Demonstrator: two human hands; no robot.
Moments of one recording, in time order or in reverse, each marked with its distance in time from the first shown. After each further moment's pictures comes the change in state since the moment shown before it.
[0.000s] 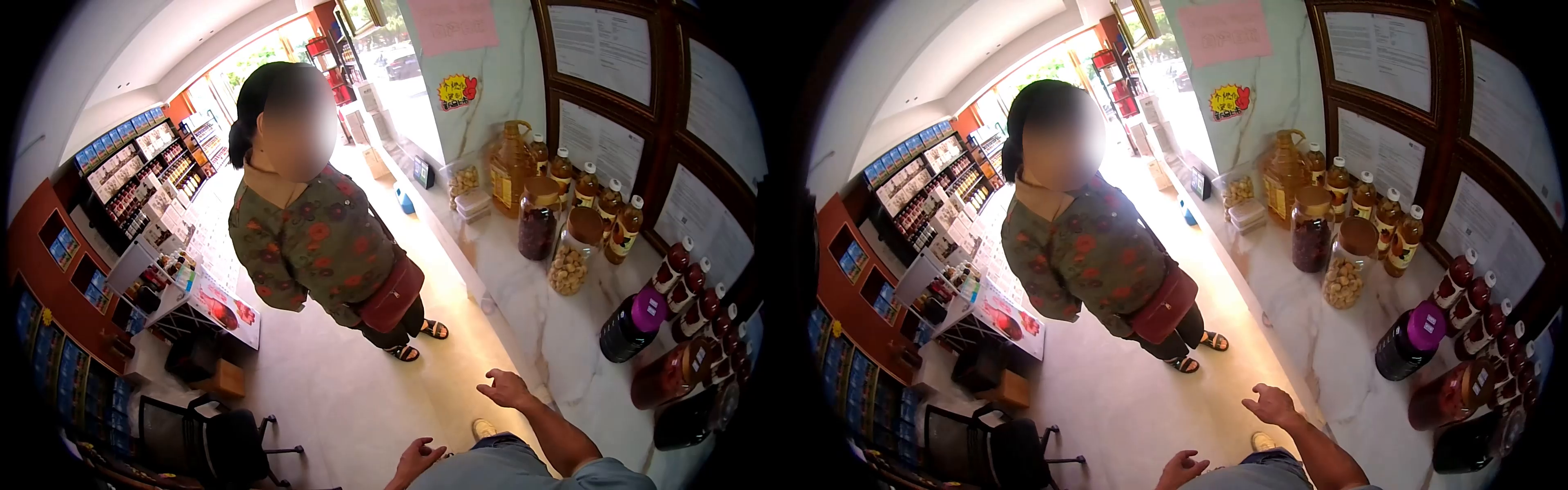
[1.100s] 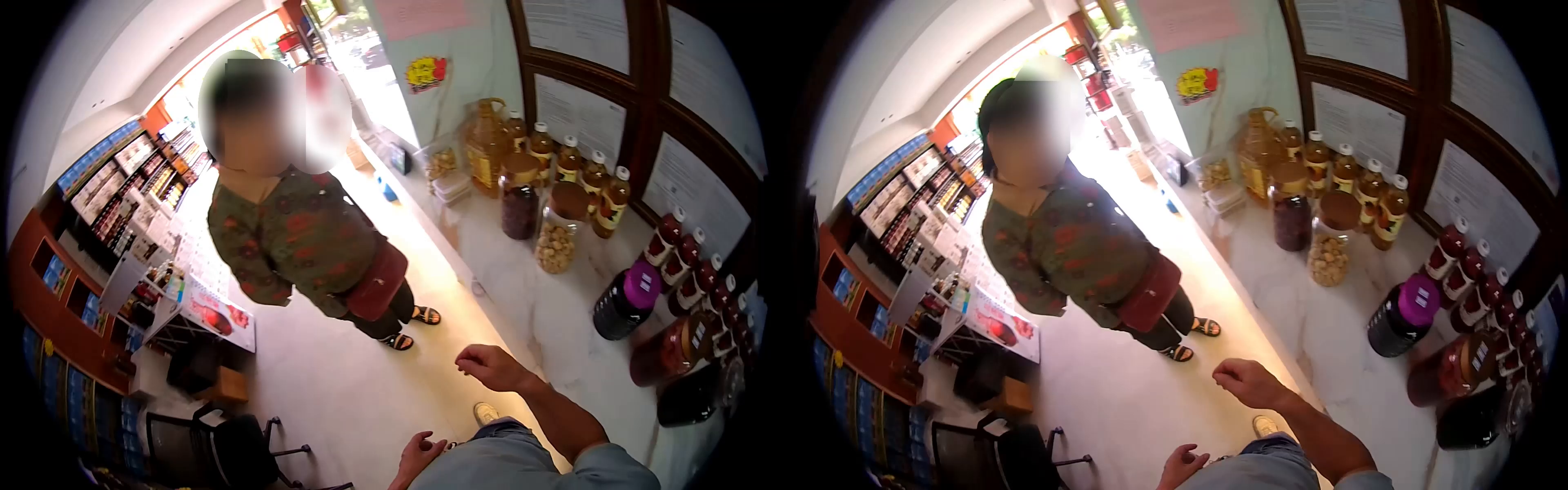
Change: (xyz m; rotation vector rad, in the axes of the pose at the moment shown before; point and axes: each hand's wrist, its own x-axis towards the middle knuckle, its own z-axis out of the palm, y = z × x) left_hand -0.002 -0.006 0.010 -0.004 0.001 -0.030; right_hand -0.031 -0.066 -0.057 0.620 -0.071 -0.347
